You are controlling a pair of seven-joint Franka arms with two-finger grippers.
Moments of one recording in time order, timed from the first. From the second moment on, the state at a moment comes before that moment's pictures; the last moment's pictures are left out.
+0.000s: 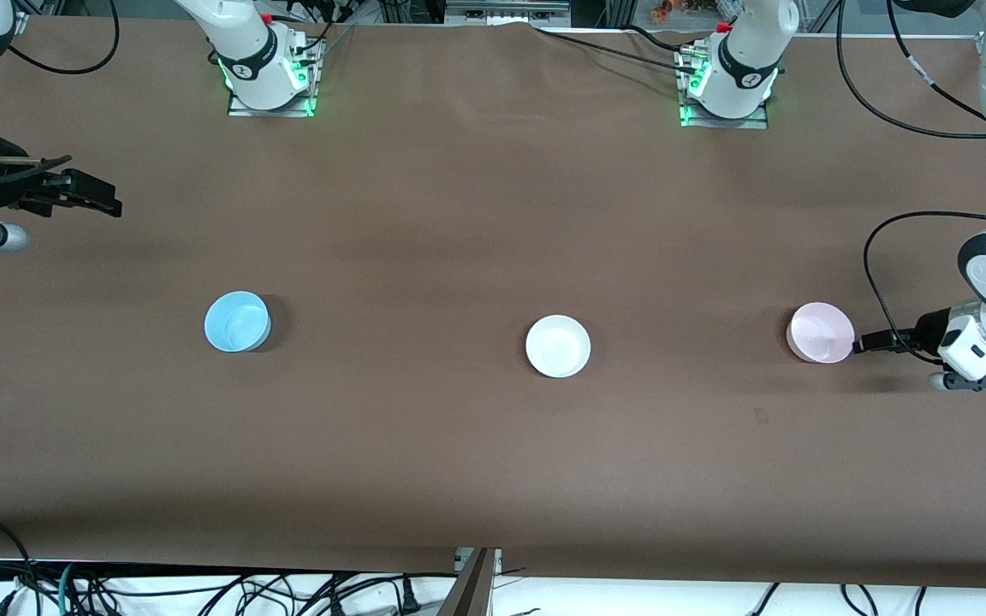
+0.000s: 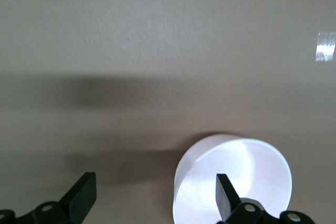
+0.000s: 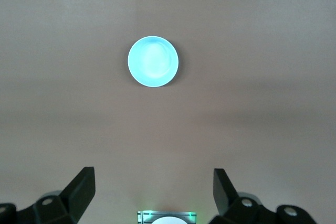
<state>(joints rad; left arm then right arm) 0.28 0.61 0.08 -1.73 -0.26 2.17 0.43 -0.04 0.07 0.03 -1.59 0.01 1.50 0.02</state>
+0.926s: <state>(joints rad) 0.26 0.57 0.08 -1.87 -0.26 2.32 0.48 -0.04 0.07 0.03 -1.59 0.01 1.50 0.14</state>
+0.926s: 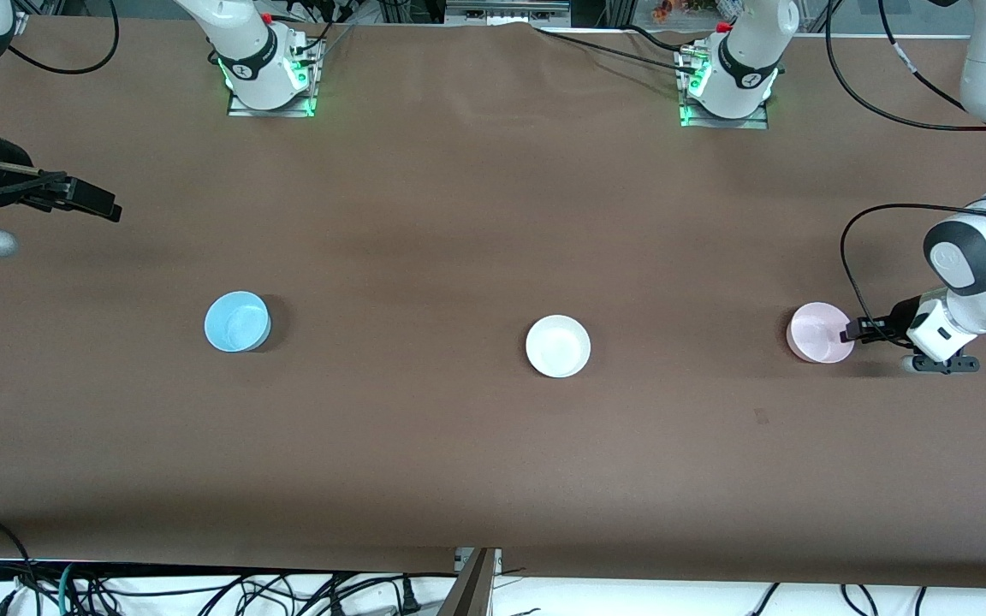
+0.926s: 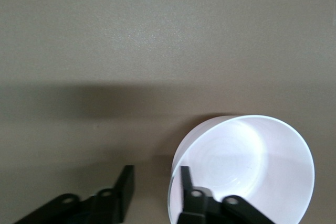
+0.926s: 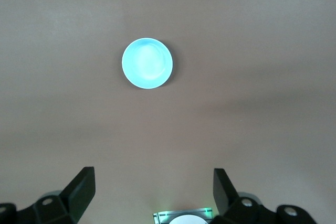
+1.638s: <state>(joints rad) 0.25 0.56 0.07 -1.86 -0.30 2.29 0.47 -0.04 0.07 0.03 -1.59 0.01 1.50 0.14</state>
